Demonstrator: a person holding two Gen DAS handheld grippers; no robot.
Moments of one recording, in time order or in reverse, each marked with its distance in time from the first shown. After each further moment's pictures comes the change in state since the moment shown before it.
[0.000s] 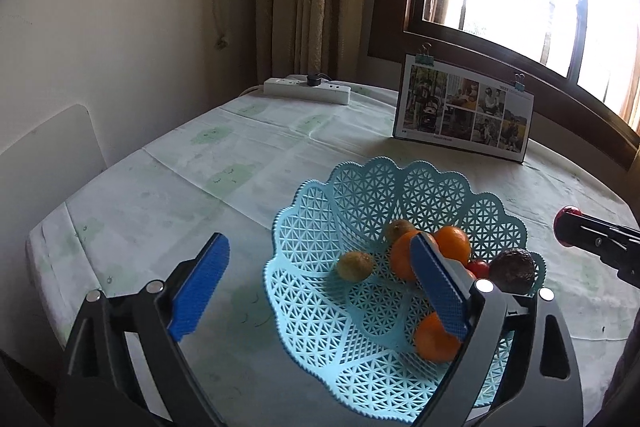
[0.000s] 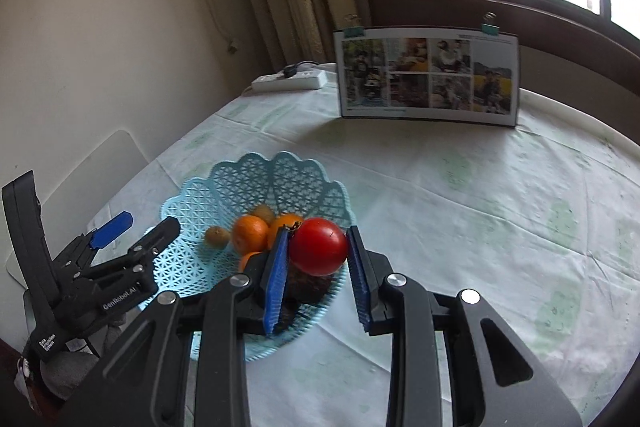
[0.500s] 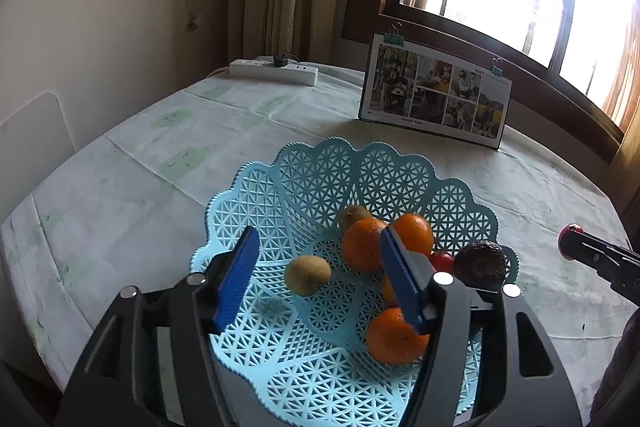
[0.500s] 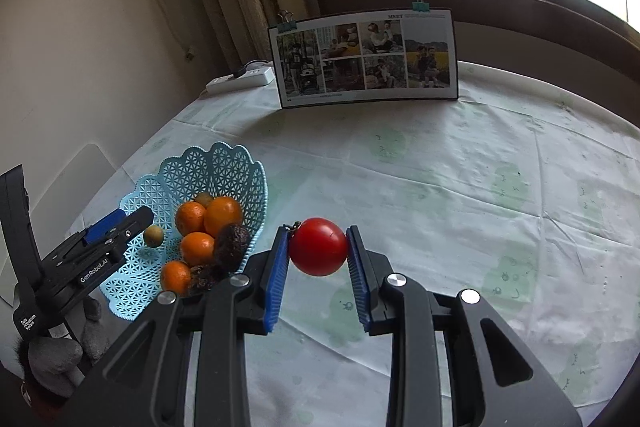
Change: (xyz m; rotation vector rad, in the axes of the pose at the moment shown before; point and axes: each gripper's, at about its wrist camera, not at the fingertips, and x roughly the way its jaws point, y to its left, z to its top) left arm 0.013 -0.025 -0.001 -0.003 0.059 -0.095; right arm -0.020 -0.051 -0.021 0.096 0.003 -0.105
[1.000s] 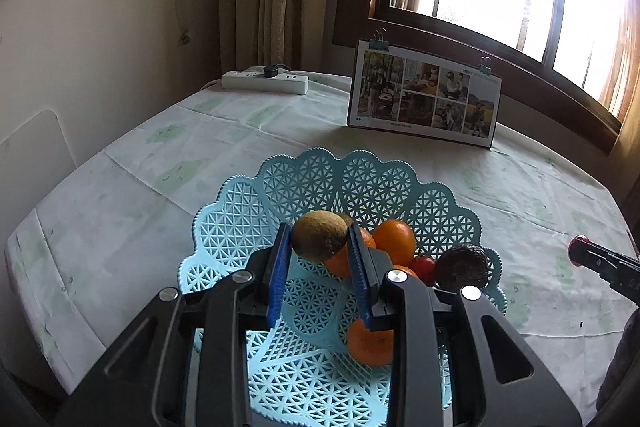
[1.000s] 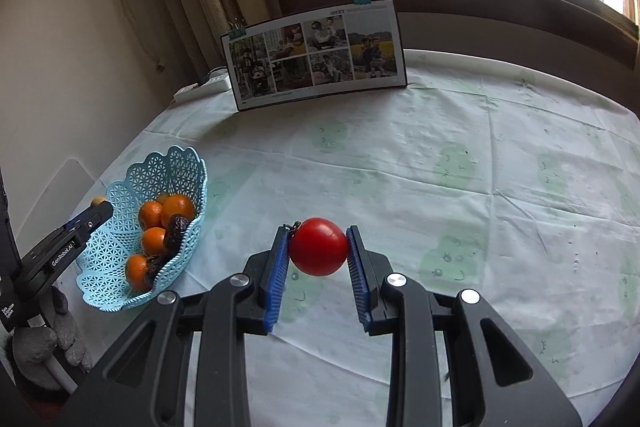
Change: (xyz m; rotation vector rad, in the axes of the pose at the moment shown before) left arm -0.005 -0.017 0.004 0.041 -0.008 0.000; right arm -0.014 -0.048 -0.013 0.072 -0.008 -0.063
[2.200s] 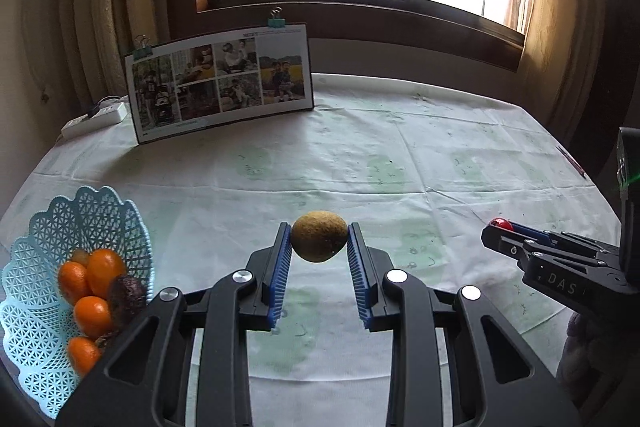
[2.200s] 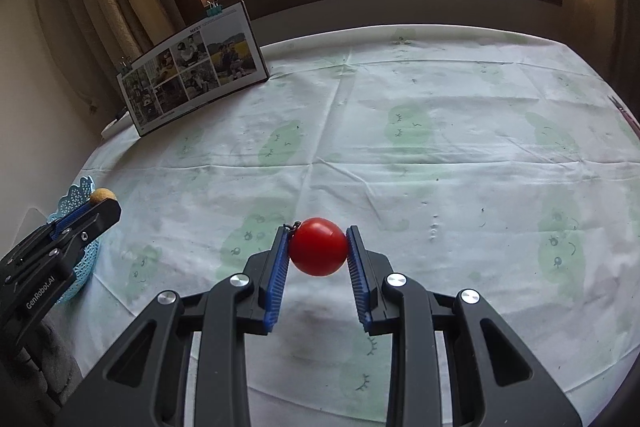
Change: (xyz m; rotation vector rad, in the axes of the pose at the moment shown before) left arm 0.014 -0.211 -0.018 0.295 0.051 -0.274; right arm -0.017 -0.141 -0.030 0.199 -0.016 -0.137
